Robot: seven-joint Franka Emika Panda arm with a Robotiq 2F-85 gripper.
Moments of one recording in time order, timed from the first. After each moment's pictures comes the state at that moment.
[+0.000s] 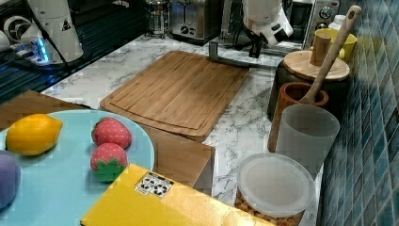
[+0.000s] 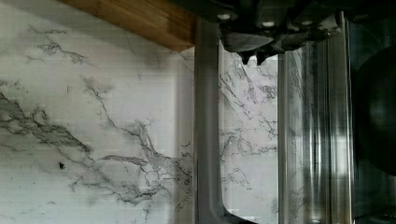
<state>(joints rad) -0.08 0.65 0.12 -1.71 0.76 0.51 -1.38</state>
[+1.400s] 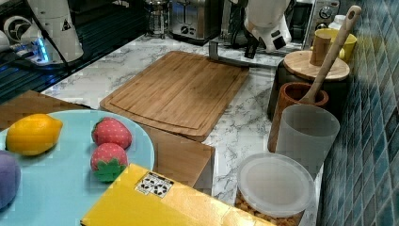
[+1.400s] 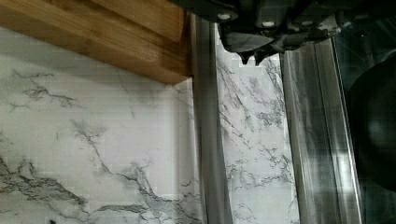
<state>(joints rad) -0.07 0.67 0.10 -1.67 0.73 0.39 -1.28</state>
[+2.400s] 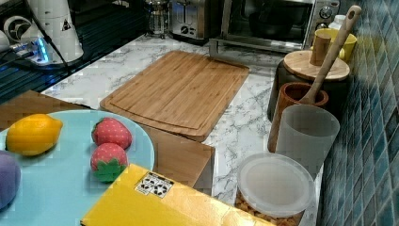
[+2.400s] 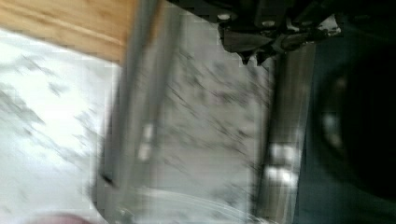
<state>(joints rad) 0.18 0.46 0.16 -1.63 0.26 0.52 -0.84</state>
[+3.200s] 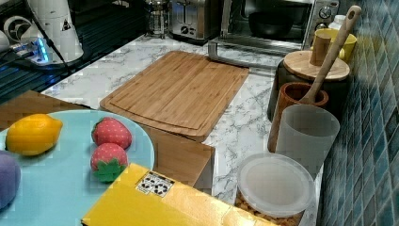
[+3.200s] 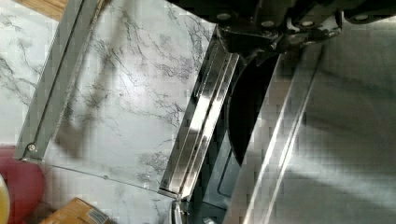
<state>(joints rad) 0.43 0.43 0.15 -1.62 -0.06 0.58 -0.59</state>
